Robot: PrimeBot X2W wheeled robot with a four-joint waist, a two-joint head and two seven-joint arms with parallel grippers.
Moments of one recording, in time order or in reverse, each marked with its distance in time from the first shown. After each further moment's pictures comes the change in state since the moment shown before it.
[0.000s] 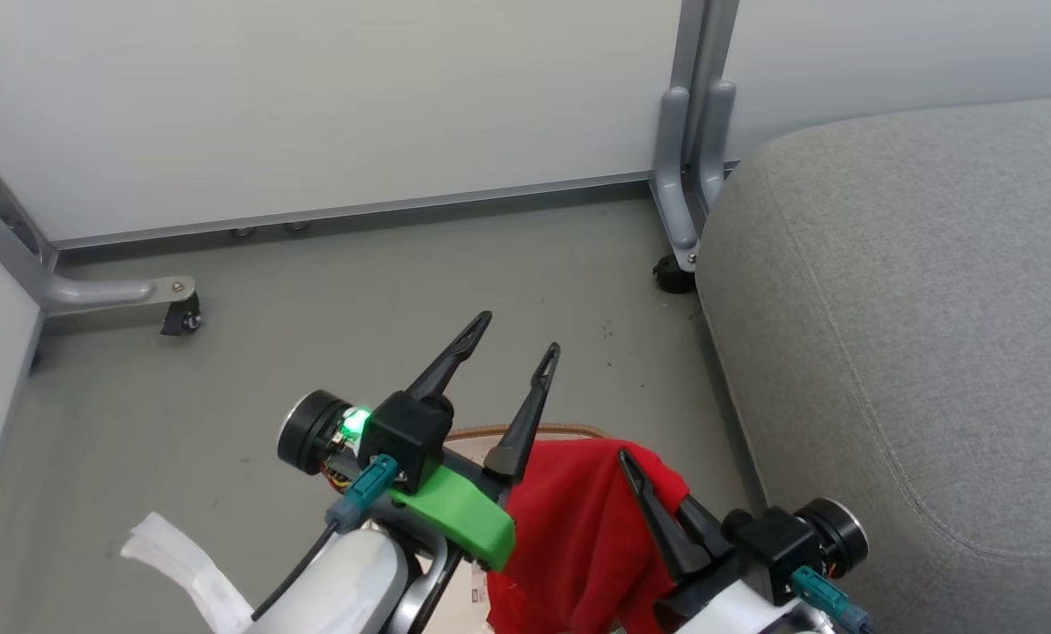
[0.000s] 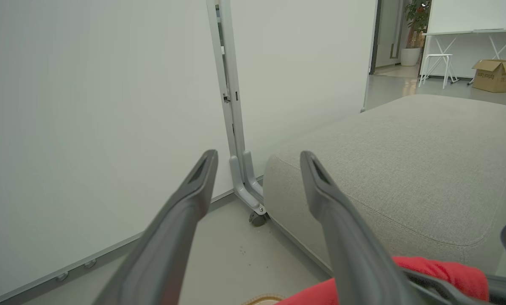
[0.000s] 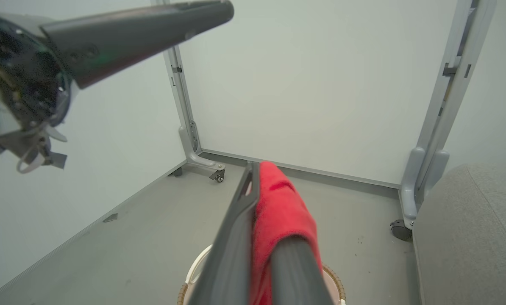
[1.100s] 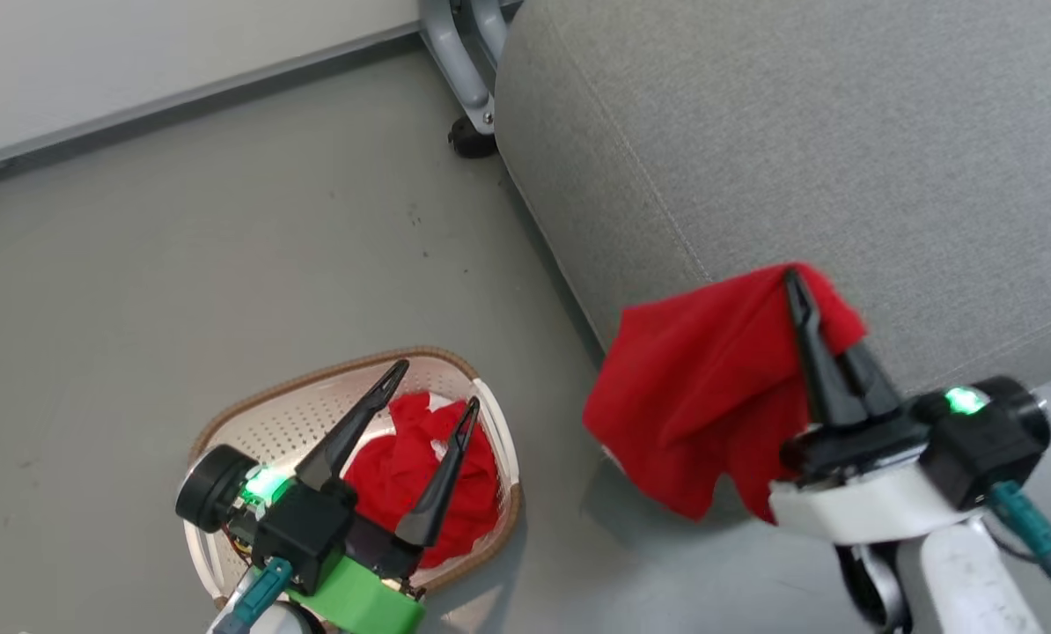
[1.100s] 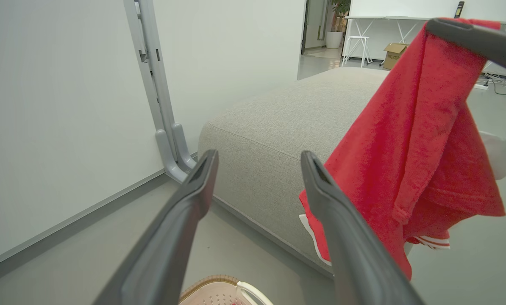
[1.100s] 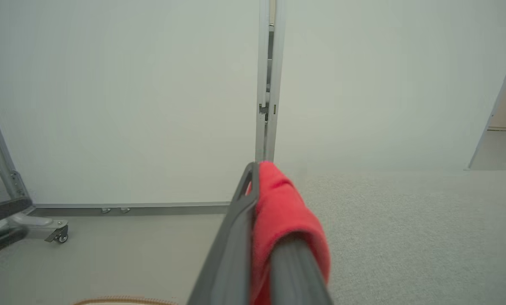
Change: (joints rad) left arm 0.185 0.184 0.096 -0.183 0.067 -0.035 -0.099; right arm -0.059 -0.001 -0.260 -0.286 -0.040 0.000 0.000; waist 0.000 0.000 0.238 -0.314
